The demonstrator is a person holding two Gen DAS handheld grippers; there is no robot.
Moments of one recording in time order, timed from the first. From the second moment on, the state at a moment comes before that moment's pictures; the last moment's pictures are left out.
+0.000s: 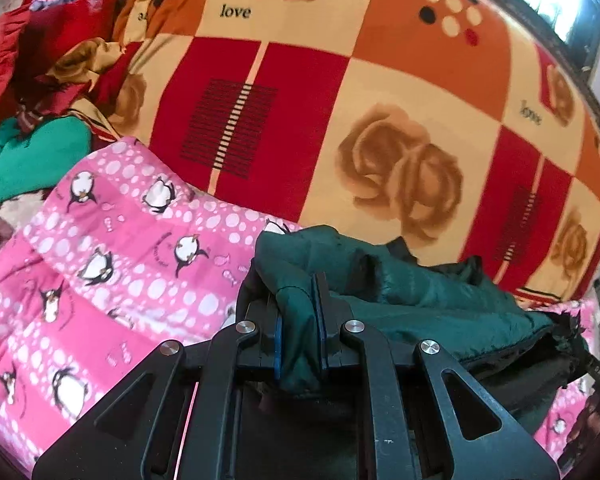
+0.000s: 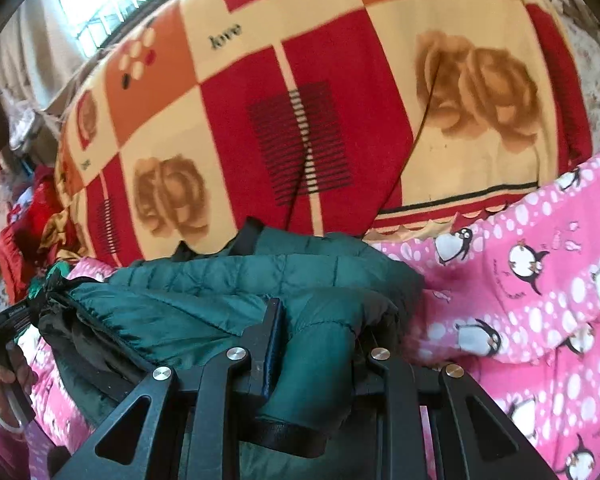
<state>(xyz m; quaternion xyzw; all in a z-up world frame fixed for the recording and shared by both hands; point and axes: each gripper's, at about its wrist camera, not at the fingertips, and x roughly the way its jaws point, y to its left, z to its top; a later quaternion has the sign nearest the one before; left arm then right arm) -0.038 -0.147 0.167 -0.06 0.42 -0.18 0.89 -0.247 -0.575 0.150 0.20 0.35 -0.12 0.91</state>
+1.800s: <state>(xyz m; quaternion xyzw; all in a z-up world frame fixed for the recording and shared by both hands) -0.005 -0.247 0.091 0.05 0.44 -0.17 0.88 -0.122 -0.535 0.092 0.14 0.43 -0.13 0.88</state>
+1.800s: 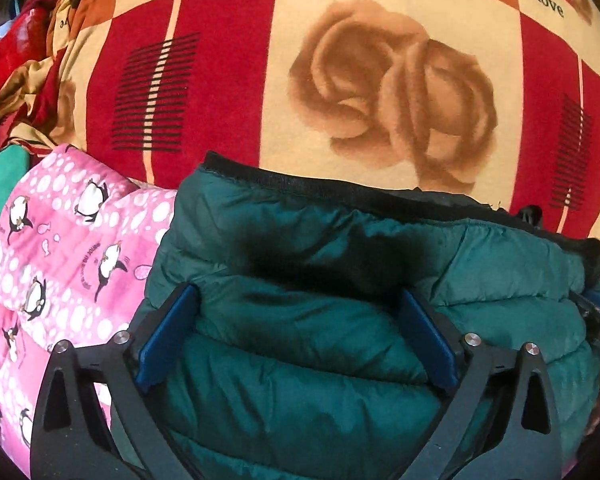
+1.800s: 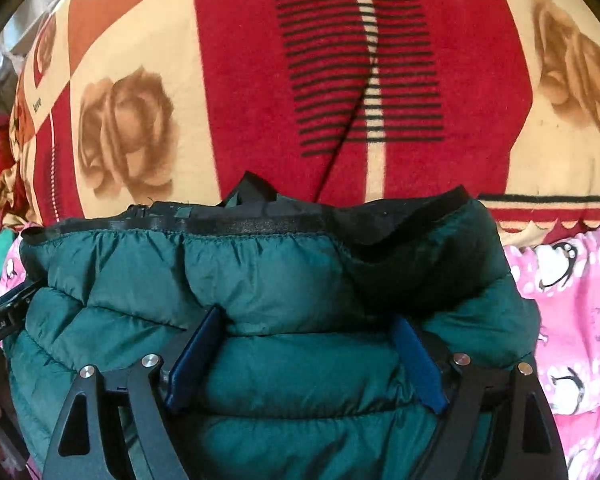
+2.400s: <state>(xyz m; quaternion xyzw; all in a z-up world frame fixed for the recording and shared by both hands) -0.007 -0.246 0.093 0.05 0.43 -0.17 0.88 -0.116 -0.550 0.080 0.18 0.42 -0.16 0.88</state>
